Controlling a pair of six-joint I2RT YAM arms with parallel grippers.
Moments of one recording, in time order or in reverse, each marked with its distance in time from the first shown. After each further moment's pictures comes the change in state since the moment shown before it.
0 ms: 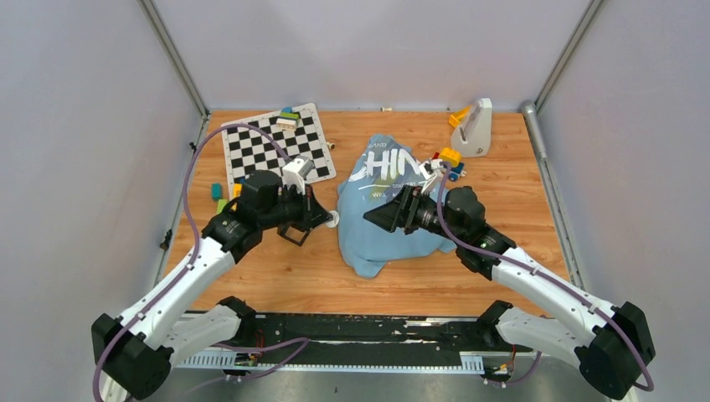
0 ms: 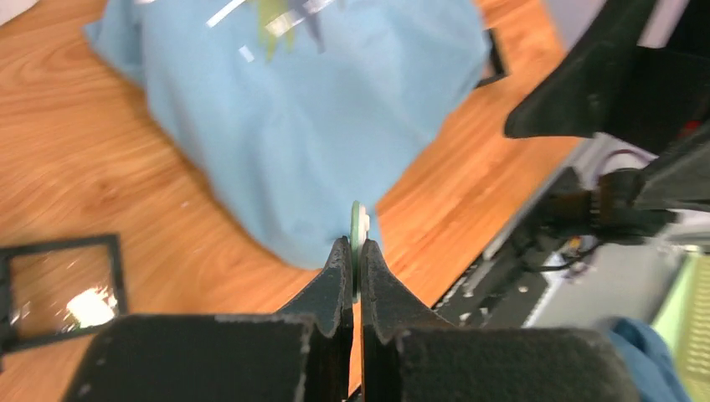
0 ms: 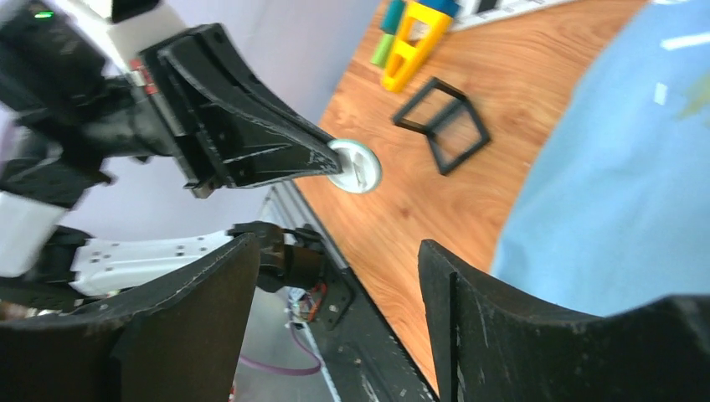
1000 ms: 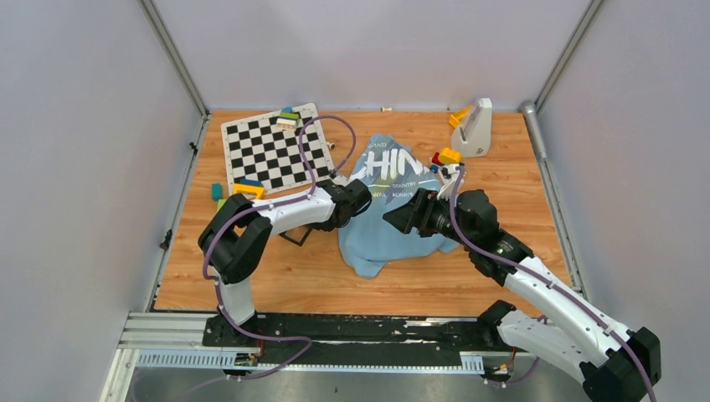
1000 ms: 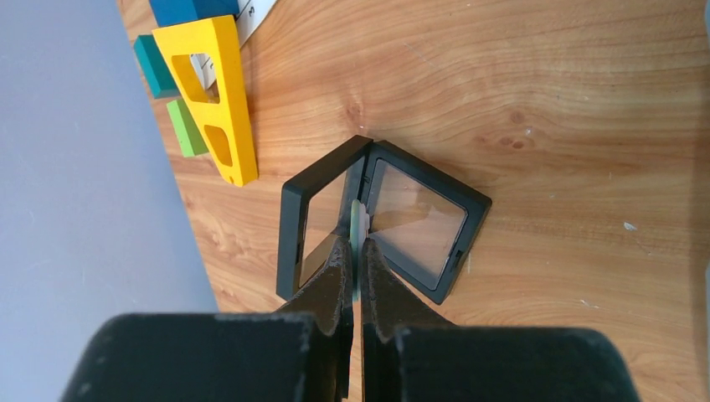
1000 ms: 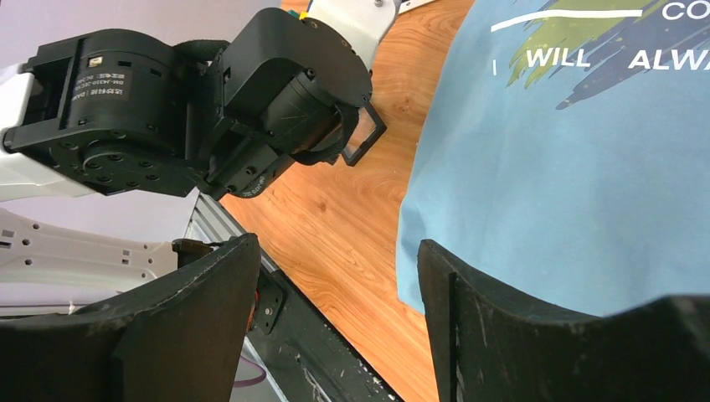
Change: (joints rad) left arm -0.304 0.890 0.421 -0.588 -1.309 0.026; right arm -0.066 -0.118 -0.001 -0.303 0.142 -0.109
